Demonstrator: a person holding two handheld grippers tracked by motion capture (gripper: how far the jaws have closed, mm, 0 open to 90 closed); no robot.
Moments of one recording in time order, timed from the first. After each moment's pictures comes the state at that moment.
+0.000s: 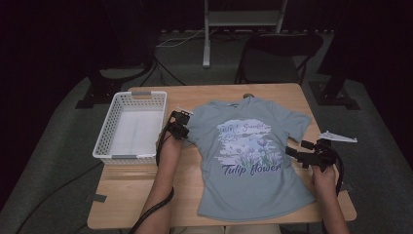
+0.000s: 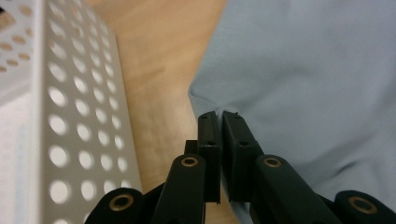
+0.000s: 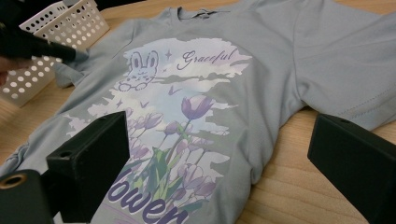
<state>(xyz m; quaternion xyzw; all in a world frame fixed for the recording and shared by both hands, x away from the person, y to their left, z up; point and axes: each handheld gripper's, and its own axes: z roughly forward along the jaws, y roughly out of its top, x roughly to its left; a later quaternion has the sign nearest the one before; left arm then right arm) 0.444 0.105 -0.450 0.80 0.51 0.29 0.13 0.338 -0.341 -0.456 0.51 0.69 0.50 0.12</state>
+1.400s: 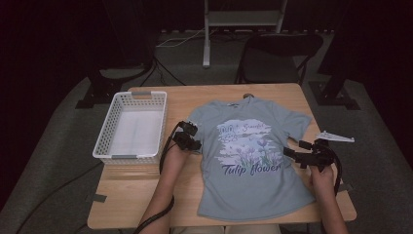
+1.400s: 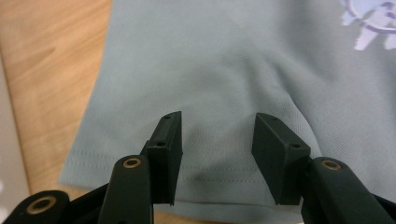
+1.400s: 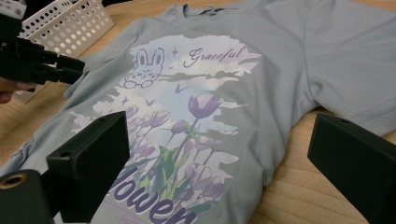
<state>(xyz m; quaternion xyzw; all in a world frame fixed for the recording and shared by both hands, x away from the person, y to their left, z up) 0.416 0.092 -0.465 0.84 0.45 0.22 0.23 0.338 -0.335 -0.456 0.50 0.70 0.50 0.11</state>
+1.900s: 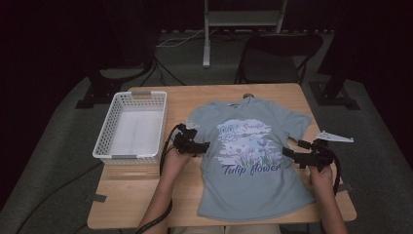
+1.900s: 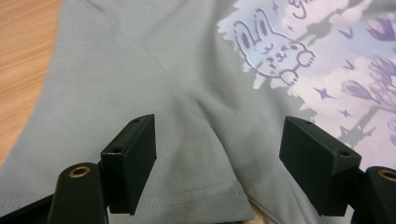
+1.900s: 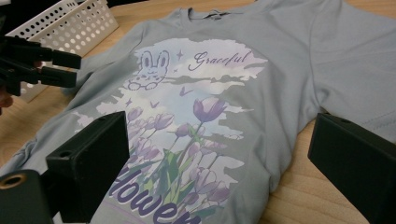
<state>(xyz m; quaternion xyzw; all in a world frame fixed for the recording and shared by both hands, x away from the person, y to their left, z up) 0.399 0.095 -0.458 0.81 0.43 0.17 0.36 0.337 -0.331 -0.454 0.49 0.70 0.50 0.12</state>
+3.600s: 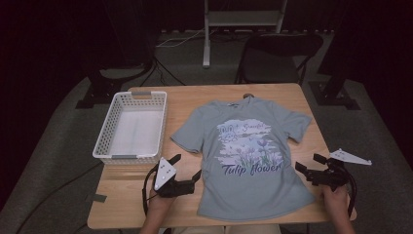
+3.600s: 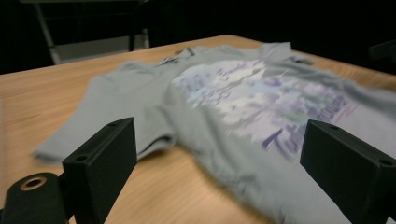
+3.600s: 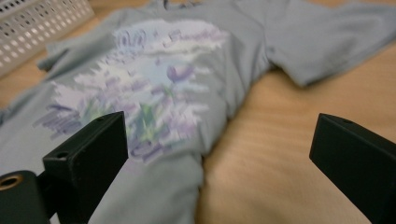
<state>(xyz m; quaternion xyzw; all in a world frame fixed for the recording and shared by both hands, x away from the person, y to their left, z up) 0.255 0.151 -0.473 0.71 0.34 0.27 0.55 0.283 -0.359 -0.472 0.50 0.69 0.48 0.18</state>
